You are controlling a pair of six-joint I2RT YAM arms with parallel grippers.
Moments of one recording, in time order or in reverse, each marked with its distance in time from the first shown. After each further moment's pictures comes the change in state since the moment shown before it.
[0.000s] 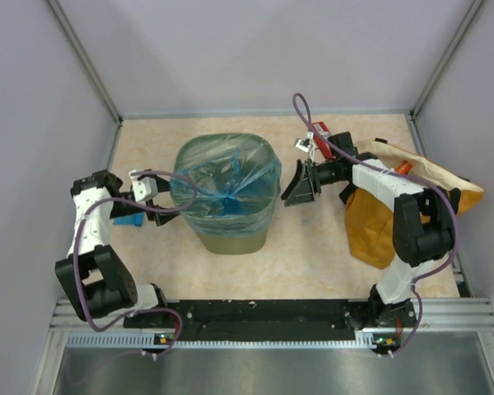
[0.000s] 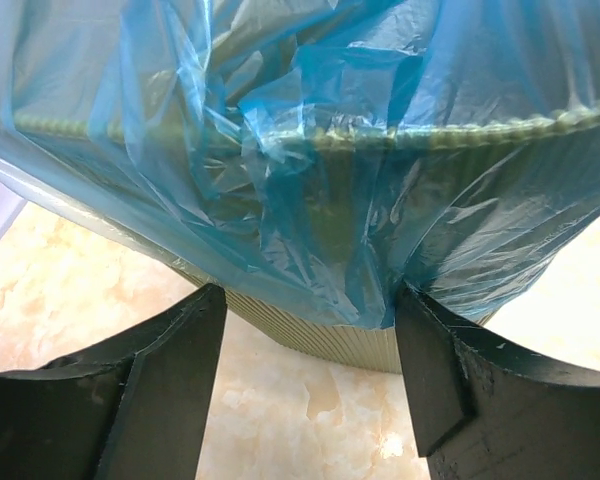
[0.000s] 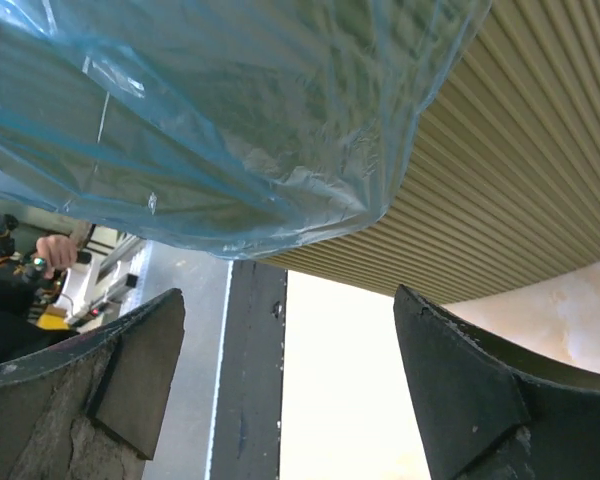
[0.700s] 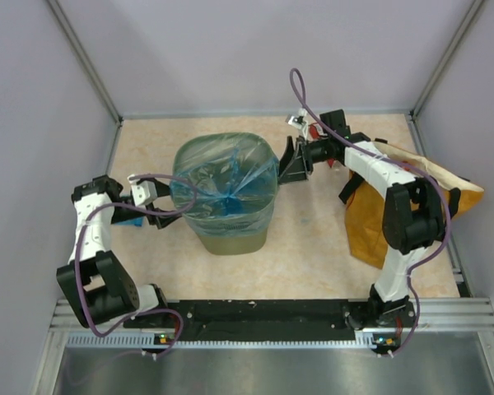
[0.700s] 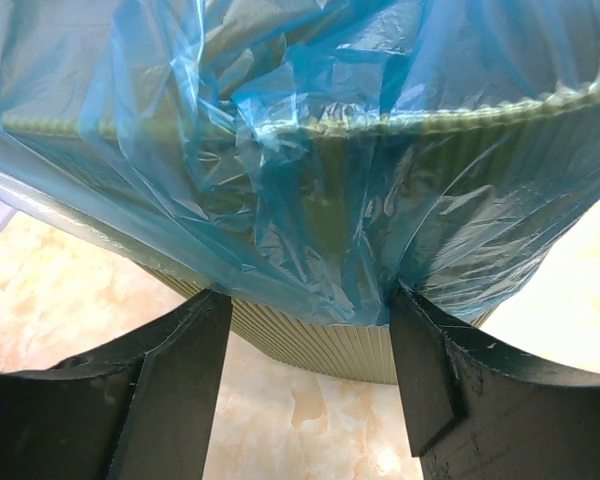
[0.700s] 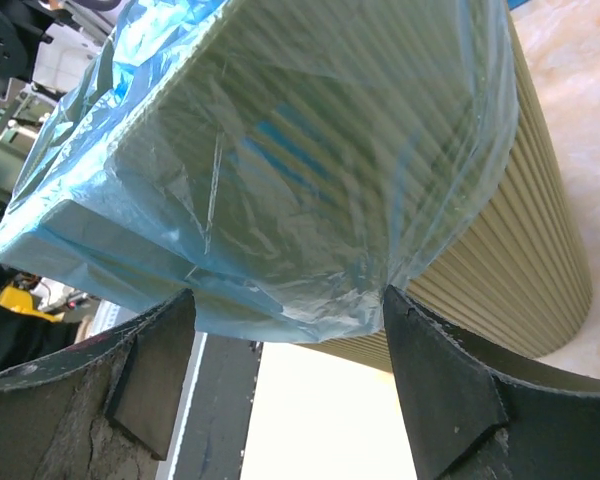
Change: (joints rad) left arm 0.009 -0.044 -0.057 0.014 0.034 -0.011; right arm 0.031 0.143 0.297 0.018 -0.079 0.039
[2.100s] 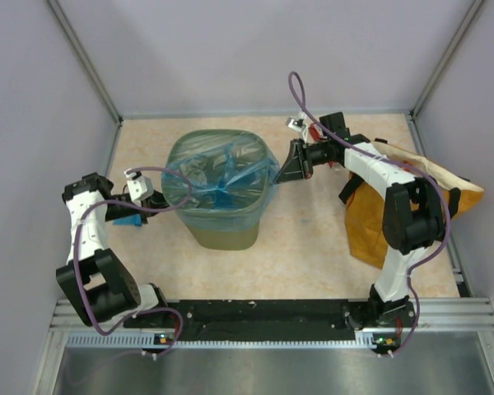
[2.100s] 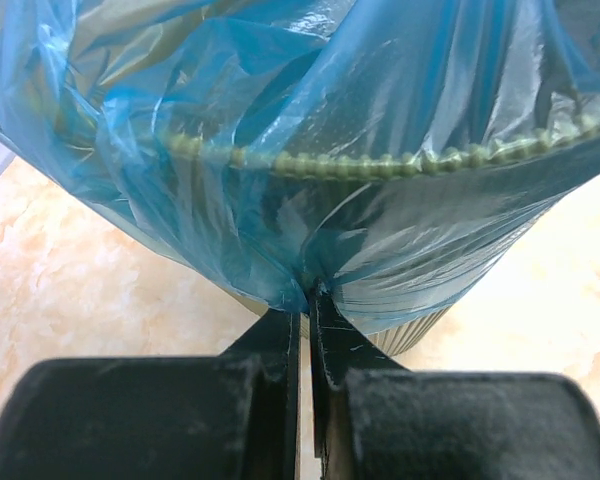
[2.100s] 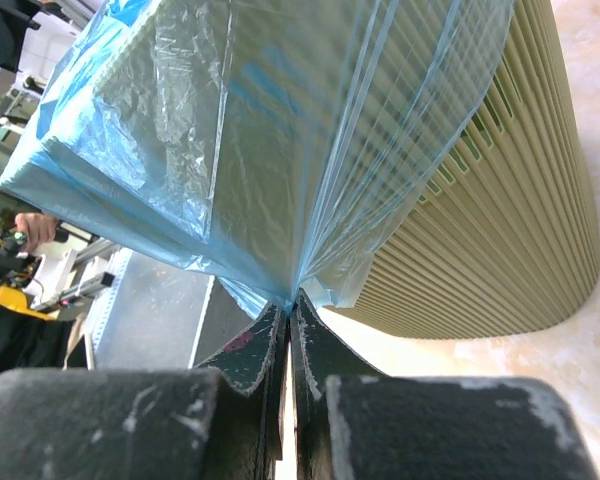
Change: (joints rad) left arm 0.074 0.007 0.049 -0.014 -0.093 -0.064; right arm -0.005 -0.001 -0.022 -0.019 0.011 -0.039
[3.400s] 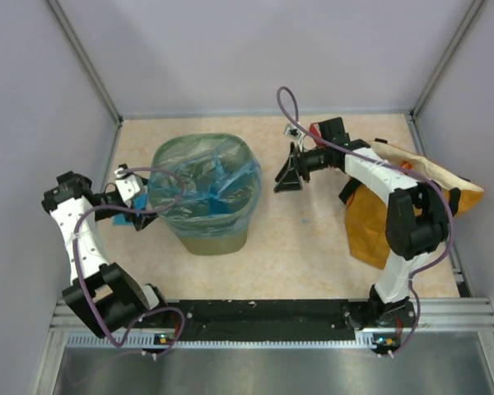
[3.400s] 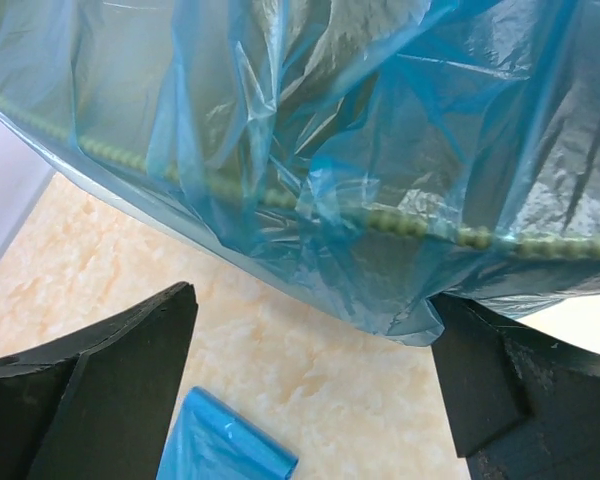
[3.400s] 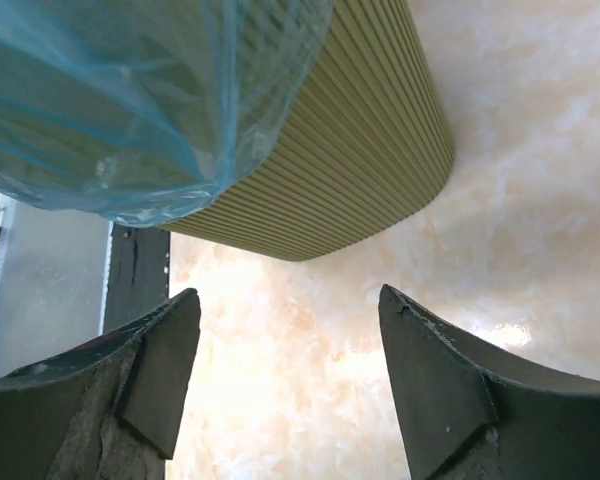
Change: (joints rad) left arm 0.132 -0.080 0.076 -0.002 -0.099 -0.031; right arm 0.027 -0.031 -0.072 0.014 0.271 -0.076
